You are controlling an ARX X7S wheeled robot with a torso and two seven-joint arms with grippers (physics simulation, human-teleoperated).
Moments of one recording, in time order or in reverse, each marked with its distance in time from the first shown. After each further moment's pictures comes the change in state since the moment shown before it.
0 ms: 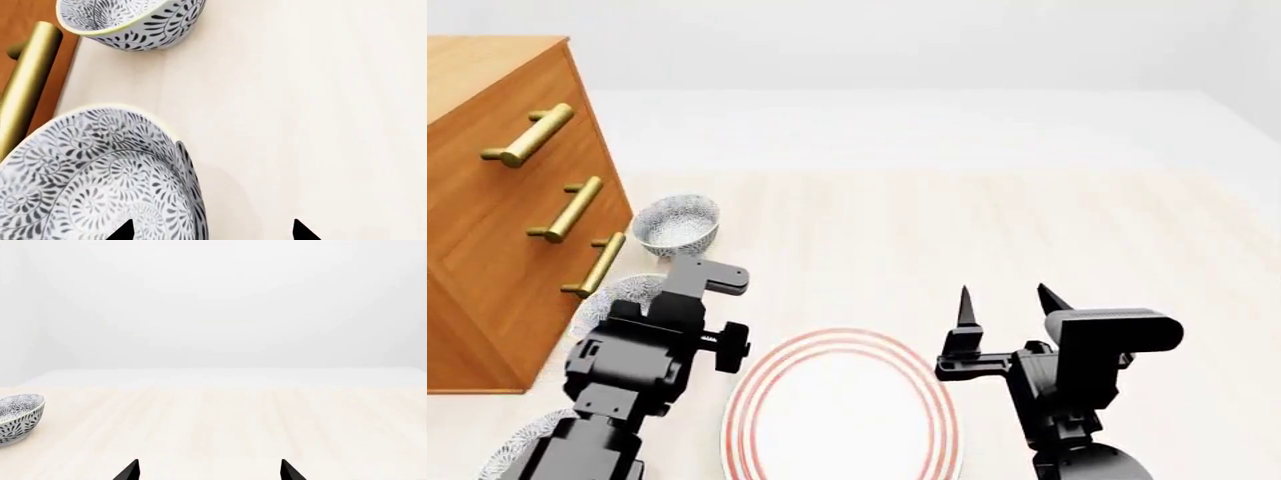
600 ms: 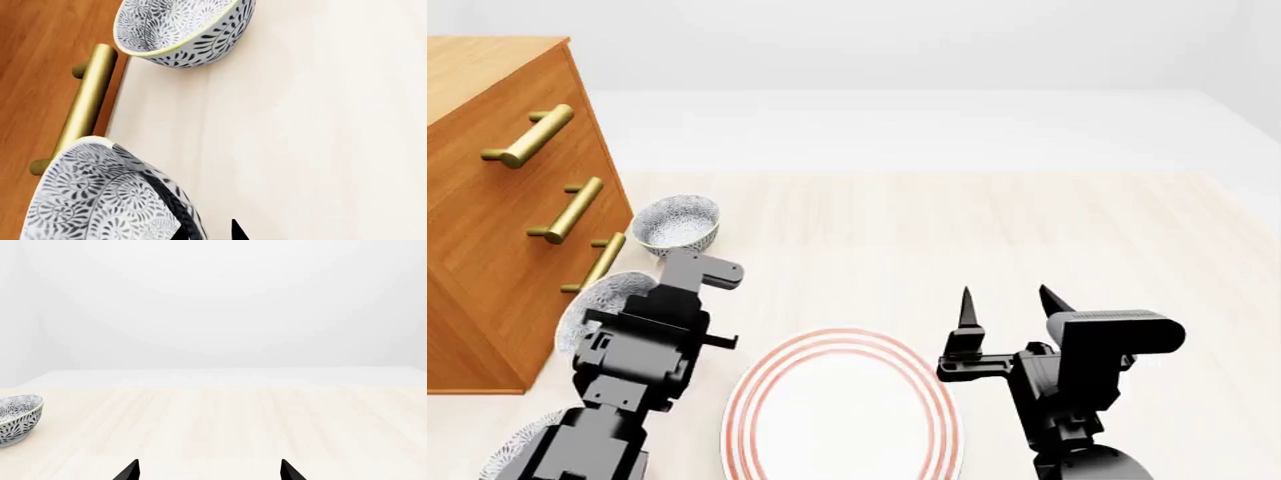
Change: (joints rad) left arm -0.037 0.011 0.038 -0.092 0.047 0.070 -0.093; right arm -0.004 0.011 -0.005 0.006 0.014 -0.014 0.011
